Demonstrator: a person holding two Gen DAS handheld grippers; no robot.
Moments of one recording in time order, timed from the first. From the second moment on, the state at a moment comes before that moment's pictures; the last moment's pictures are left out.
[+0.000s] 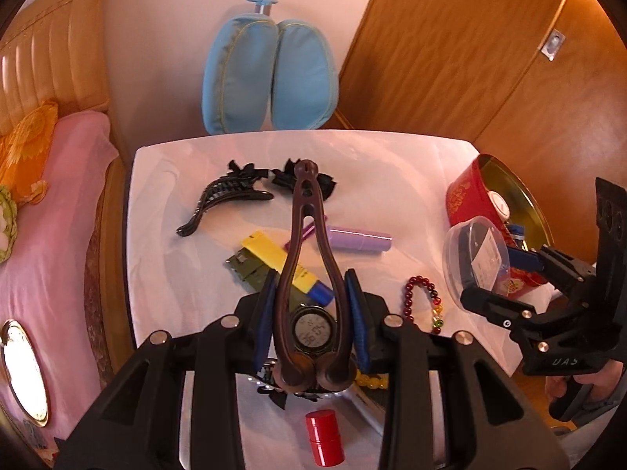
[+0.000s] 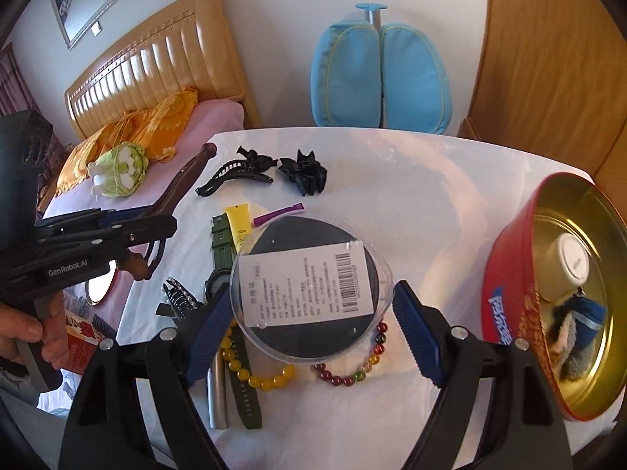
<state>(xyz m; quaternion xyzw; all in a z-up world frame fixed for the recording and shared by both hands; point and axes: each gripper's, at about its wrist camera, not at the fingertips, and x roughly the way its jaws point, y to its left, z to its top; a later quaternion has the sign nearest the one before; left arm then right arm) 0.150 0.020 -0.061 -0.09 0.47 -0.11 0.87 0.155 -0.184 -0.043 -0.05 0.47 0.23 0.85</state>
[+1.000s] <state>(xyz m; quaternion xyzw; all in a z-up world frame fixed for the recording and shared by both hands) 0.228 -0.252 -0.021 -0.04 0.46 -0.13 0.88 0.275 -0.450 -0.063 -0.06 0.49 0.19 0.85</state>
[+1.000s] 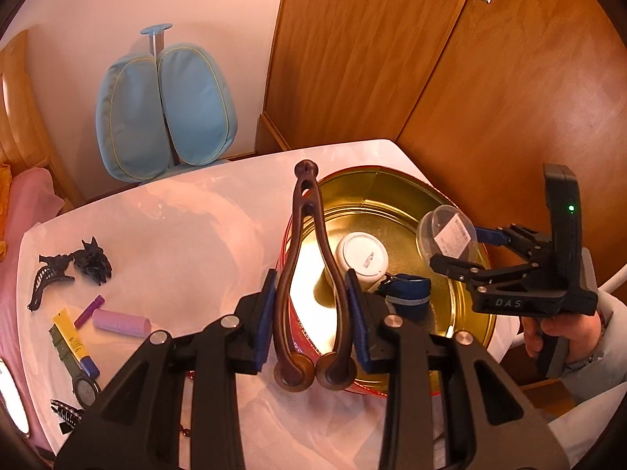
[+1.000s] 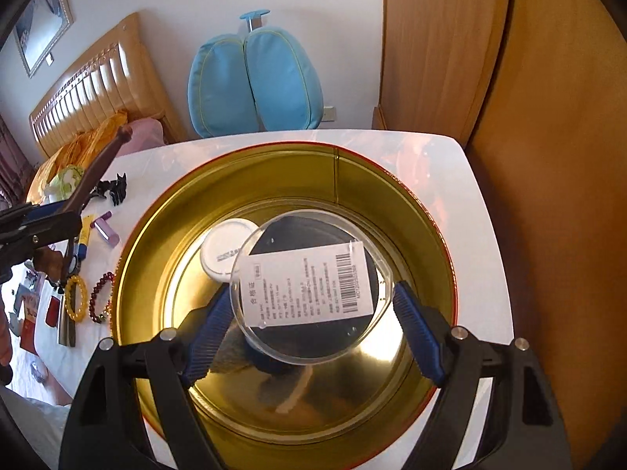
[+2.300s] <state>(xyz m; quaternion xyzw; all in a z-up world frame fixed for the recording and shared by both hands) 0.259 -0.257 -0.030 -0.03 0.46 -0.15 0.88 0.337 -0.394 -0.140 -0.11 0.64 0.22 0.73</state>
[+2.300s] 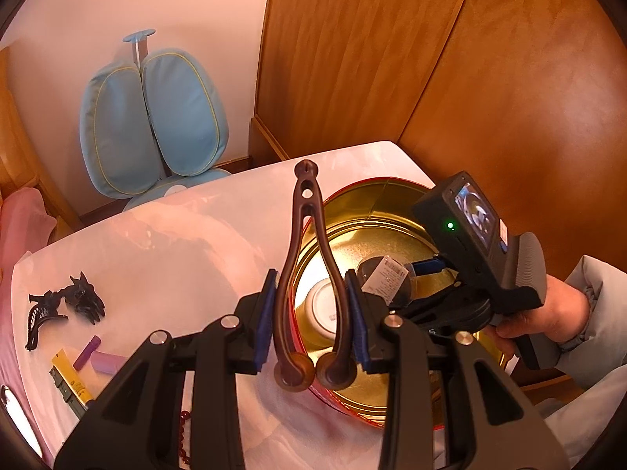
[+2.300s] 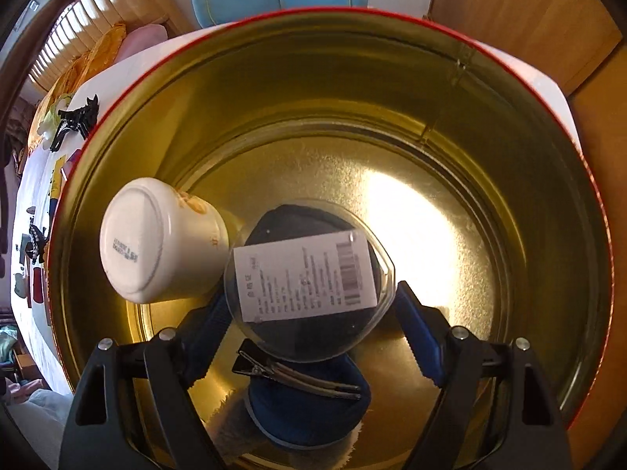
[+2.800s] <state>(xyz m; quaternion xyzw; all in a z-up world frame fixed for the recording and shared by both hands) 0.246 -0.283 -0.023 0.00 0.47 -0.18 0.87 0.271 -0.446 -0.067 -0.06 0.51 0.24 0.83</state>
